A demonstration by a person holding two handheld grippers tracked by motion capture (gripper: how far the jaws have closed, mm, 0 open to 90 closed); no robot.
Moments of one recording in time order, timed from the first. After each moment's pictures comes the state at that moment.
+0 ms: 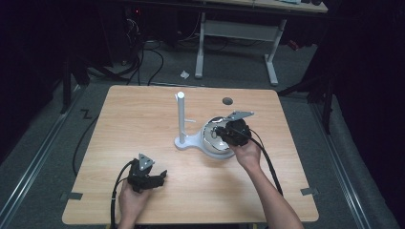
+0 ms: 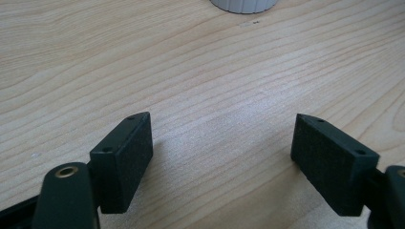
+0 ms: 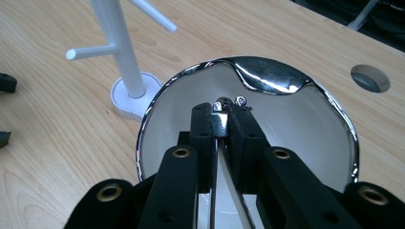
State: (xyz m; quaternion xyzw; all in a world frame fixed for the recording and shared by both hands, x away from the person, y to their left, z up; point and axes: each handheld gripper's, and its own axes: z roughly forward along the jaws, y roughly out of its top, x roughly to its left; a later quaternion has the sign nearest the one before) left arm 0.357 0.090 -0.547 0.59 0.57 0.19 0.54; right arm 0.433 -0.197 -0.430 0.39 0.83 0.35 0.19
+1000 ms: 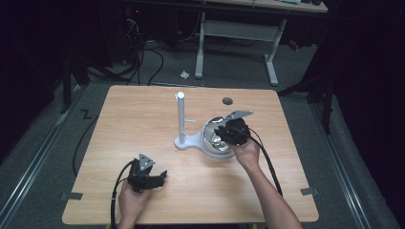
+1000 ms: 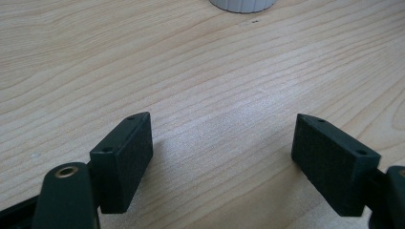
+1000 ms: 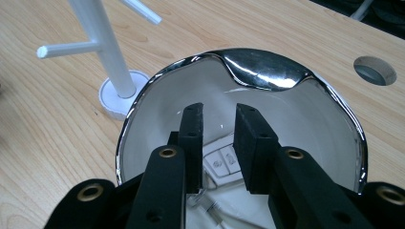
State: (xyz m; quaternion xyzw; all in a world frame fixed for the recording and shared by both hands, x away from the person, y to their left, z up) left arm 0.356 0.090 -0.547 0.59 0.57 0.19 0.54; right arm 0.443 -0.199 -0.438 0.41 0.82 0.35 0.19
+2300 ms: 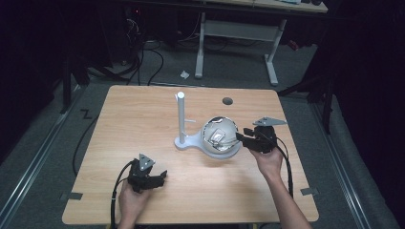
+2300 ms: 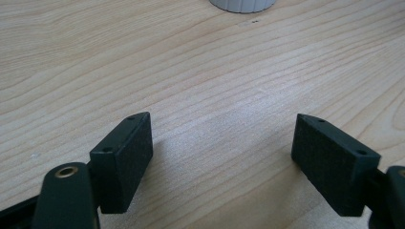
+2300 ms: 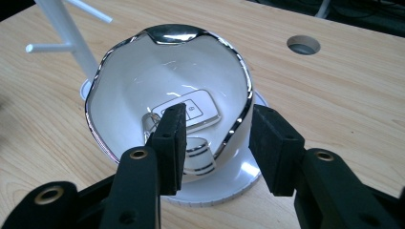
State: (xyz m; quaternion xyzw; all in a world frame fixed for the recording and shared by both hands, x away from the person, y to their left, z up) left arm 0.356 0.090 -0.547 0.59 0.57 0.19 0.54; right arm 0.404 -0.268 -0.428 0.46 0.77 0.39 0.20
